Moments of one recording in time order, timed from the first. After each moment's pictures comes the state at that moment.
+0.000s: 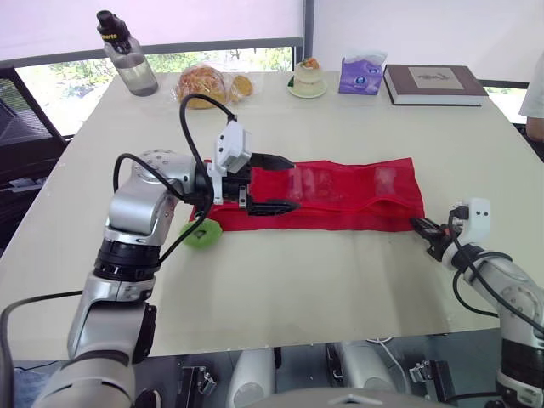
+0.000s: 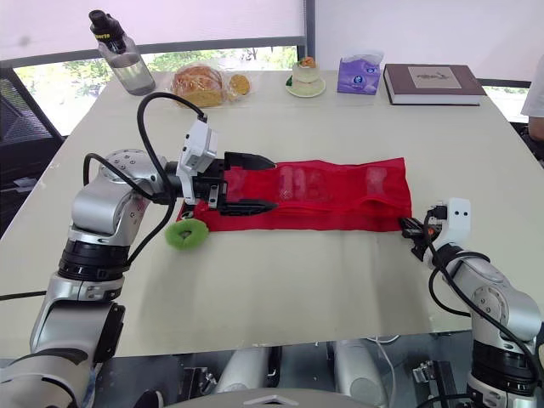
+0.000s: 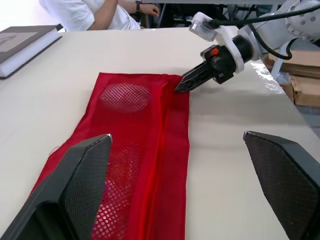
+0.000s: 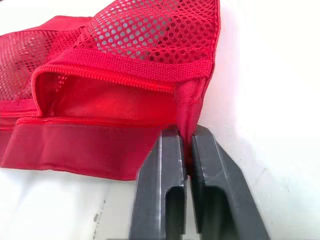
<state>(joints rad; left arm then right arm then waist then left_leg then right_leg) -0.68 0.65 -0.05 -0.04 -0.40 0.49 -1.32 -0.10 -0.38 -0.36 -0.30 0.59 0.90 0.33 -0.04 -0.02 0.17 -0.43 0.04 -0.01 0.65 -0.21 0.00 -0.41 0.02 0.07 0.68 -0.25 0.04</state>
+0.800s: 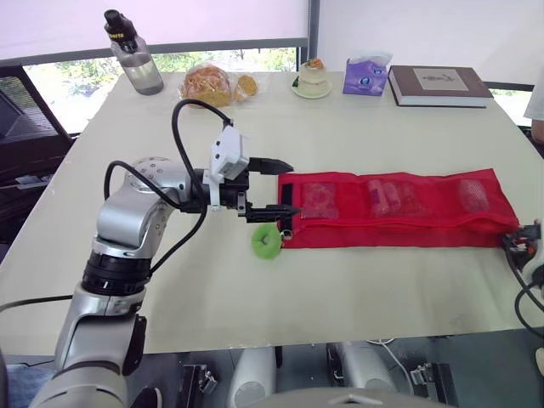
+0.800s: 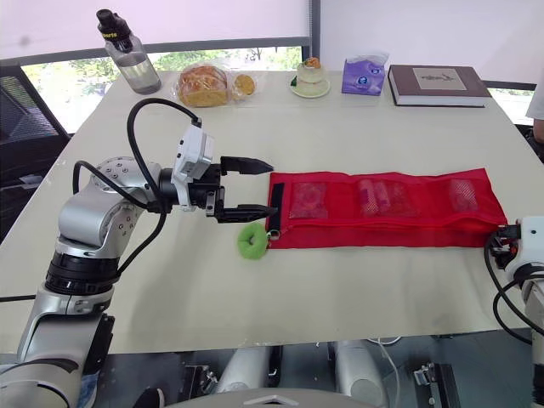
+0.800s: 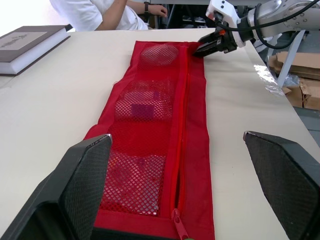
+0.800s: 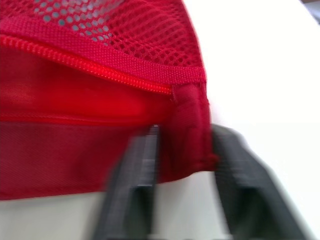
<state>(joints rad) -0.61 0.68 -0.04 -0.14 -0.48 0.54 -1.22 0.06 -0.61 -0.49 -0.07 0.27 0.52 0.25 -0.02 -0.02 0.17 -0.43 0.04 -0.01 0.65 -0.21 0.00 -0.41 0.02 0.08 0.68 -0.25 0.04</state>
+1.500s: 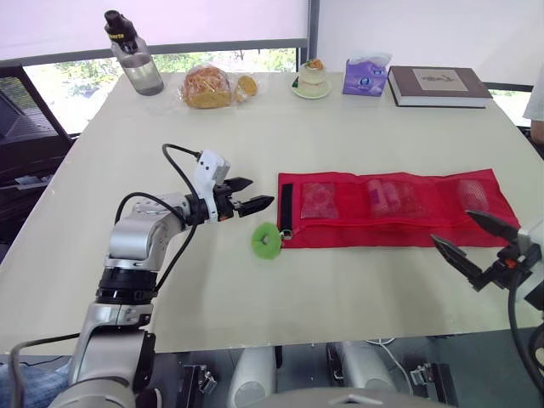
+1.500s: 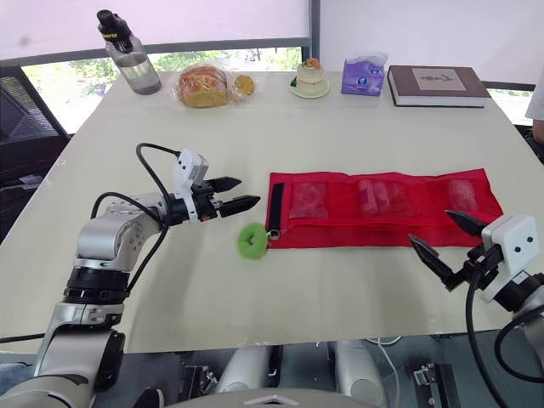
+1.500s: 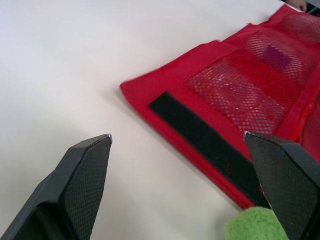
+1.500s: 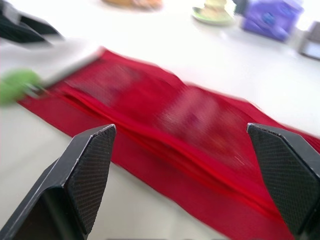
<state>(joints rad) -0.55 0.57 0.03 0.14 -0.45 0.73 -0.86 0.32 -0.64 -0.48 -0.71 0.70 0.47 0.66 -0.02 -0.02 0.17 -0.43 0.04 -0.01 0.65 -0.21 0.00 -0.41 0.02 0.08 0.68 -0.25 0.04</state>
